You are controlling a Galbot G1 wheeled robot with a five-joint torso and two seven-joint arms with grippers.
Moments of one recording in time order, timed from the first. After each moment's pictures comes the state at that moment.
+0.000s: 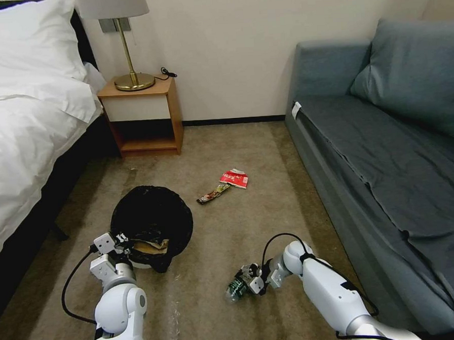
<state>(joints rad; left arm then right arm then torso) 1.31 -1.56 -0.69 -1.85 -0.27 0.20 -0.33 -0.72 1.37 0.05 0.86 -1.17 0.74 -0.71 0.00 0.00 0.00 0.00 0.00</state>
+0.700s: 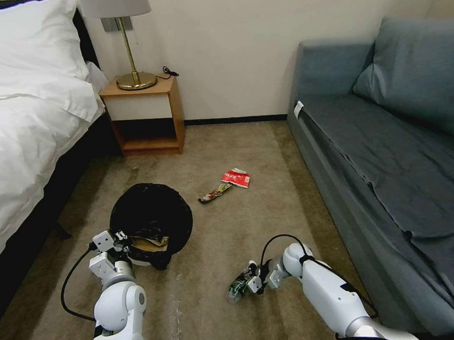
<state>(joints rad) 1.29 -1.56 -0.69 -1.84 -0.27 0.20 -0.33 -0.72 1.37 0.09 0.89 -1.11 0.72 -0.68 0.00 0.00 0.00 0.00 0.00</state>
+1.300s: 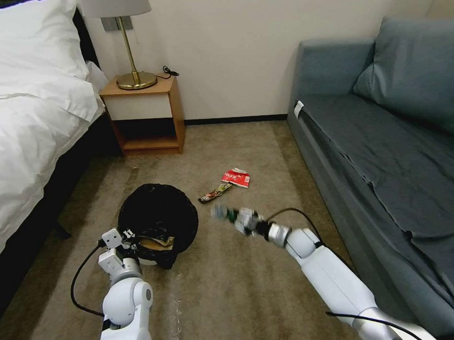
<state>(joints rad) 1.26 -1.56 -0.64 -1.81 -0.26 0.20 -0.33 -0.65 1.34 0.02 1.06 -0.02 0.44 -0.33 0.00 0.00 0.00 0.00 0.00</state>
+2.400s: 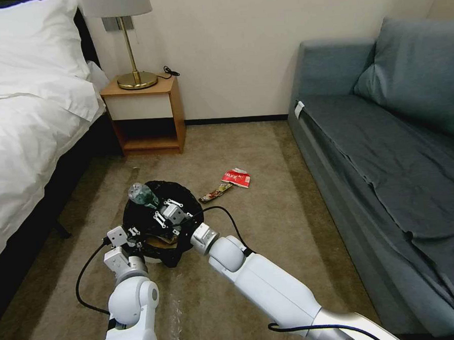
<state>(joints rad) 1.28 -1.58 -0.62 -1.85 -0.25 0.21 -0.36 -0.66 1.51 -0.35 1.21 0.10 0.30 -0.10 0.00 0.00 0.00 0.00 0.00</state>
